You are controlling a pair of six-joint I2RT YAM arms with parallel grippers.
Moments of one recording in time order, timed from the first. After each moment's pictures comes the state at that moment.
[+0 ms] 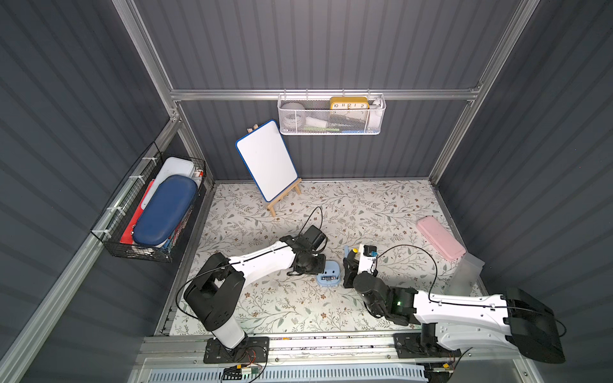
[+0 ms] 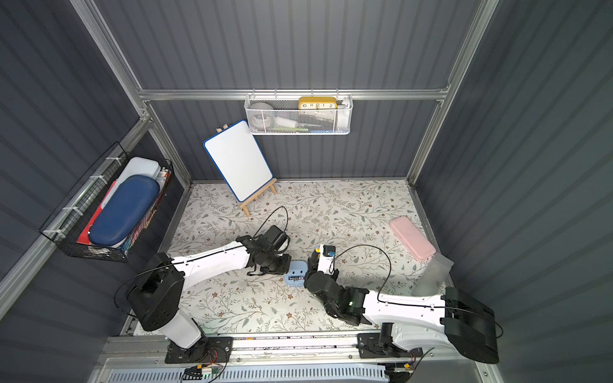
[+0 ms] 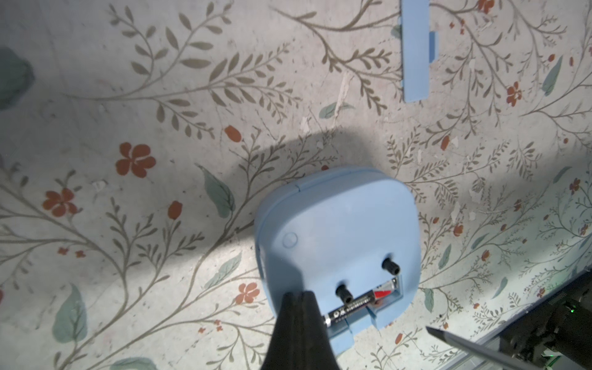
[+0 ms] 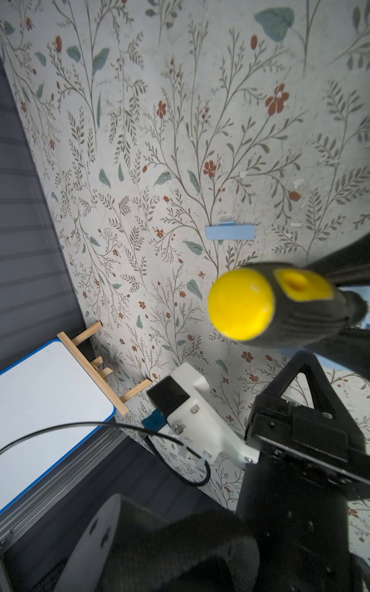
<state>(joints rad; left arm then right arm) -0.80 1.66 1.04 -0.57 0.19 -0.57 1.18 1.15 0.48 0.18 0.79 0.77</state>
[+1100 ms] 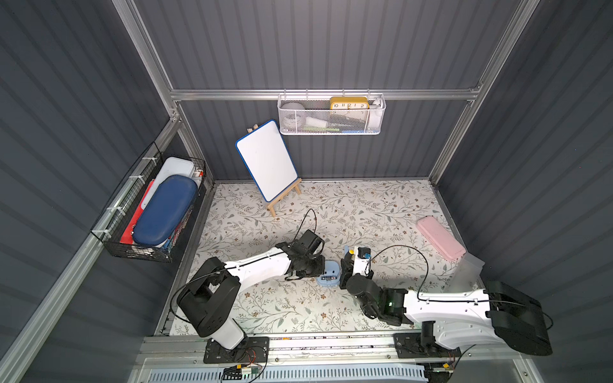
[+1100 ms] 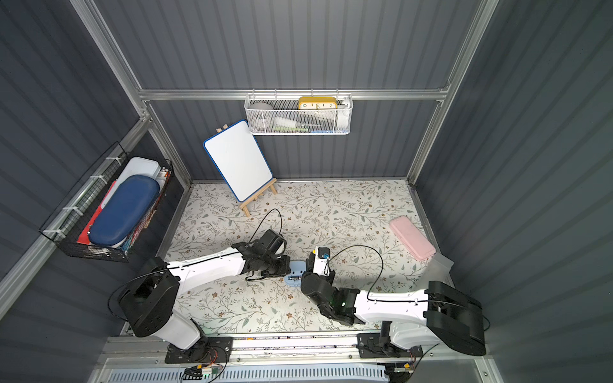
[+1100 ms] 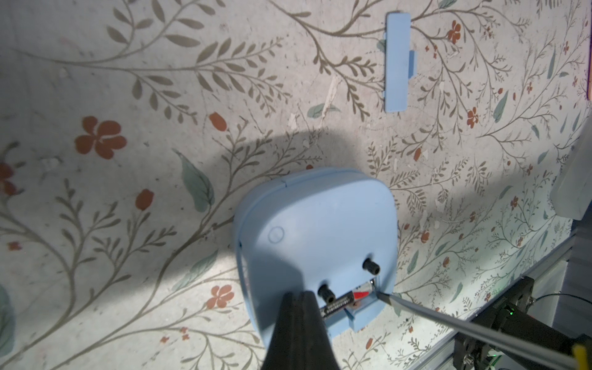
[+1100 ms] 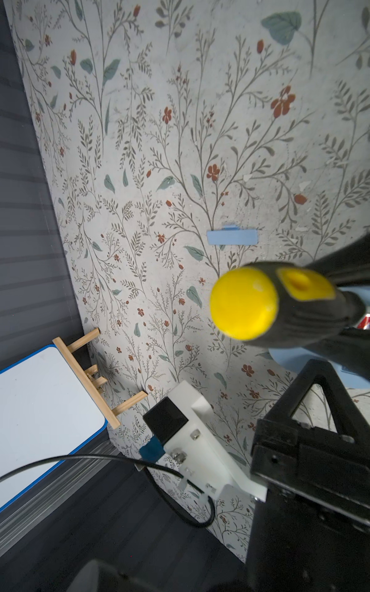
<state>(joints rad) -0.80 1.60 0.94 -0.43 0.22 -0.69 1.19 1.26 0.48 0.25 0.83 0.73</state>
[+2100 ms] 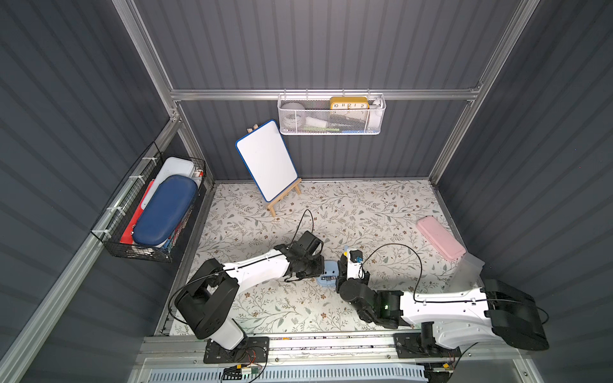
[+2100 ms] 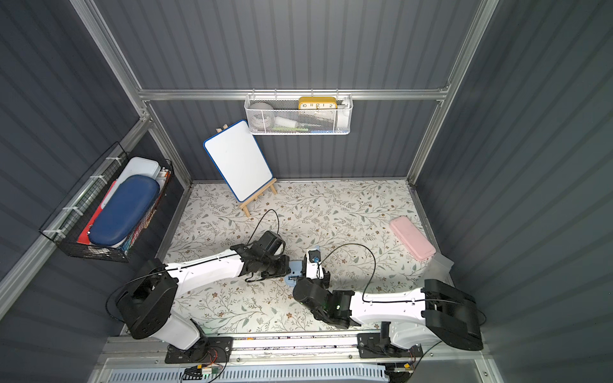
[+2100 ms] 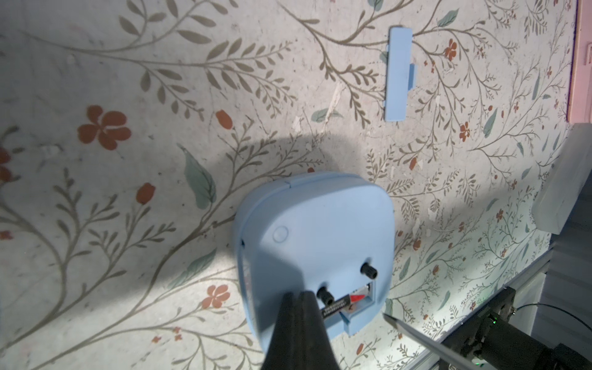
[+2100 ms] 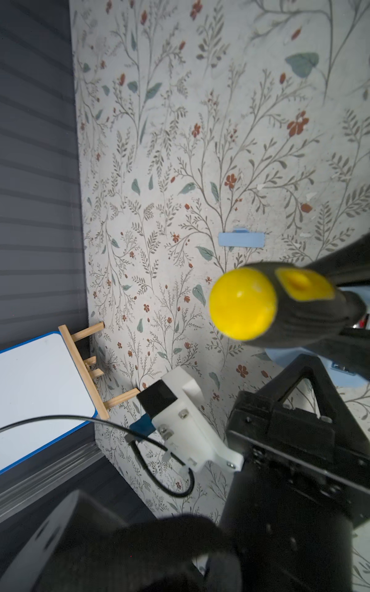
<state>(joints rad) -0.80 1.59 0.90 -0.39 0.23 -0.75 1.27 1.26 0.56 0.17 0.93 0.59</state>
